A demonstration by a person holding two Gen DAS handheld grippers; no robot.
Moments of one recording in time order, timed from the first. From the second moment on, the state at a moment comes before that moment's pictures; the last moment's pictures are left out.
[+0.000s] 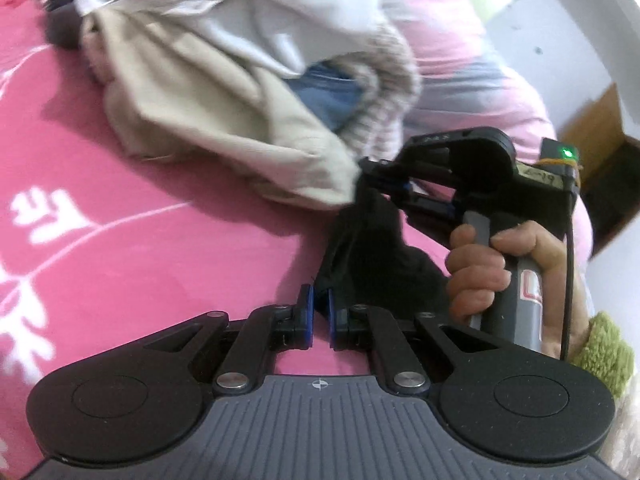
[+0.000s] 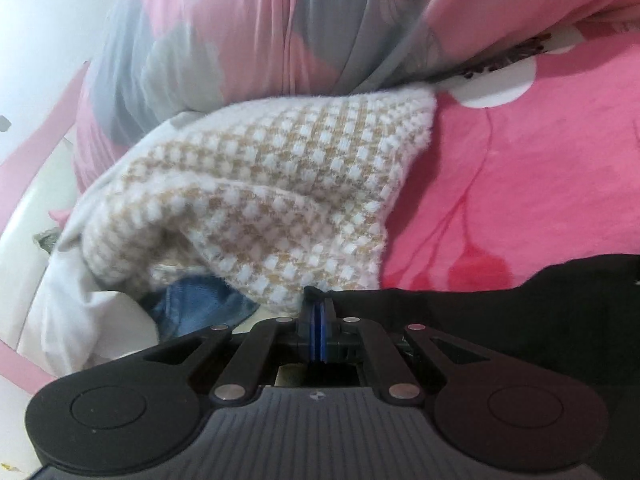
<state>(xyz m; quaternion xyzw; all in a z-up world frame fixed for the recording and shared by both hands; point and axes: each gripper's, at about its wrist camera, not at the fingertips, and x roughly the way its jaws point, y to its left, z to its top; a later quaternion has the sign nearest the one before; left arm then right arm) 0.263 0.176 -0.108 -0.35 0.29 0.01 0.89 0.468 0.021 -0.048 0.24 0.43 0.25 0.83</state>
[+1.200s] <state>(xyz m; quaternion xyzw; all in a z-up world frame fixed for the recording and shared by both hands) 0.289 0.173 -0.119 -0.28 0.30 0.03 0.91 0.340 -0.048 0.009 -0.03 0.35 0.30 0.89</state>
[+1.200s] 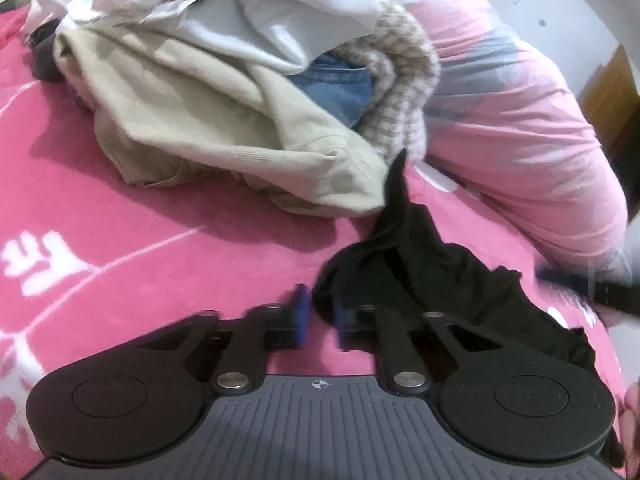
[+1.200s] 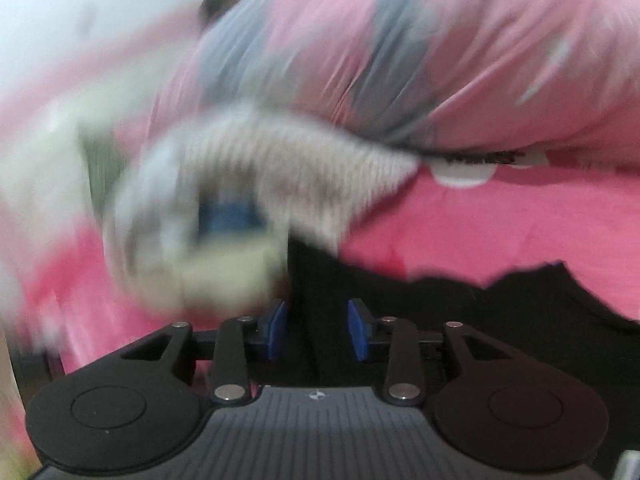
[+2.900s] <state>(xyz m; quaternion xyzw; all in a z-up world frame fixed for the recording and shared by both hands) 0.279 0.152 -0.104 -0.18 0.30 0.09 0.93 0.468 -0.079 -0.049 -0.03 0.43 0.24 0.87</state>
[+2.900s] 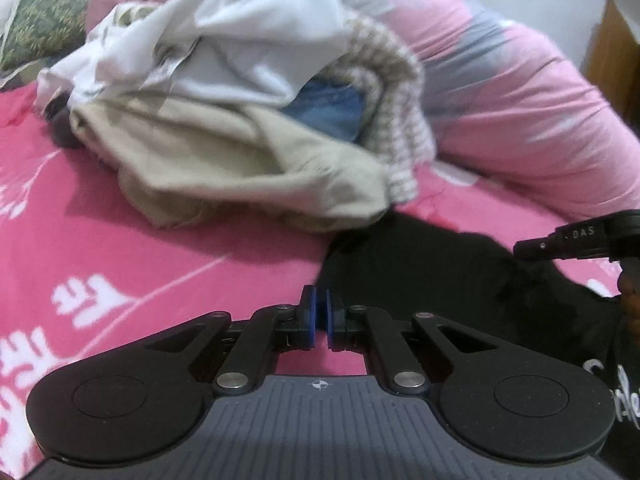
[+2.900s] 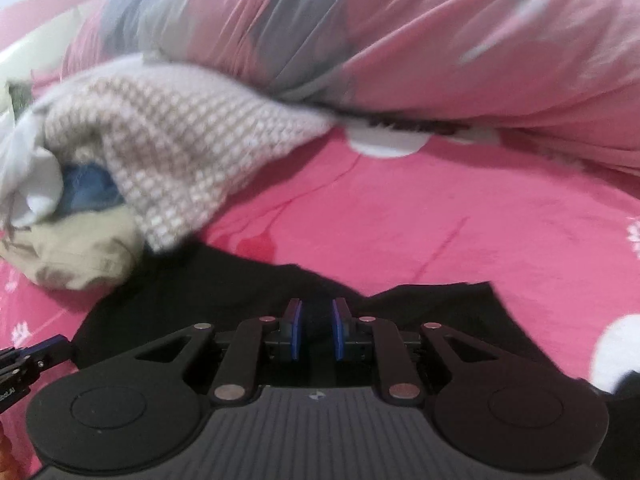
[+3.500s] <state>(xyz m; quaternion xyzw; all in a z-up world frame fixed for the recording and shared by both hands) 0.278 0.160 -0.111 -0.20 0.30 0.09 0.93 0.508 -0.155 -0.031 0.10 0.41 0.13 0.90</state>
